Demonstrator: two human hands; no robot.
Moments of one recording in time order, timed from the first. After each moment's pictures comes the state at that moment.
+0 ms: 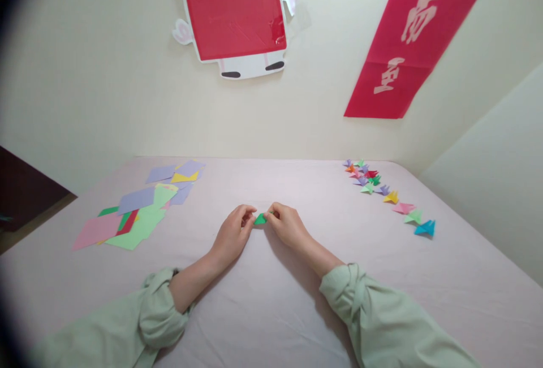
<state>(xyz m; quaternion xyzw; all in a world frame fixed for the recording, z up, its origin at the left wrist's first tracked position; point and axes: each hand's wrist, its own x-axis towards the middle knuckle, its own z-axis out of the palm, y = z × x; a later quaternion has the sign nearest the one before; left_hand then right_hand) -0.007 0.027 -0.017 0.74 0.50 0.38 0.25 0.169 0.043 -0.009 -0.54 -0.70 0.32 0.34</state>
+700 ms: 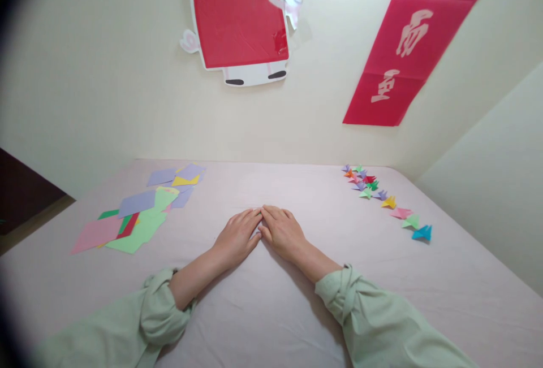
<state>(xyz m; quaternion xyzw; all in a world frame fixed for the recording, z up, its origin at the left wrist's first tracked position) -0.011 0.029 -0.015 0.86 0.47 0.18 0.10 0.162 0.033 -0.011 -0.50 -0.85 0.07 0.15</state>
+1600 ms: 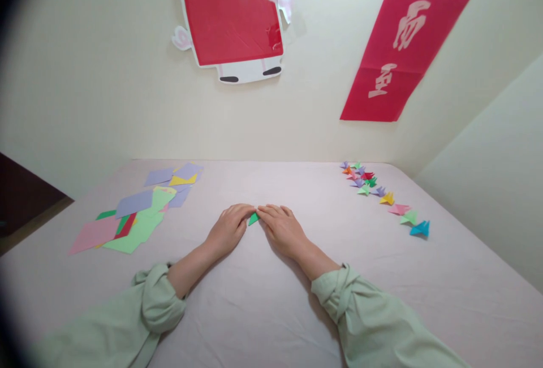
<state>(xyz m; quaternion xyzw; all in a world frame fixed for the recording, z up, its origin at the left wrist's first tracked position) -0.024 0.049 -0.016 0.83 0.46 0.28 0.15 0.174 0.035 -0.014 -0.47 -0.86 0.09 0.17</state>
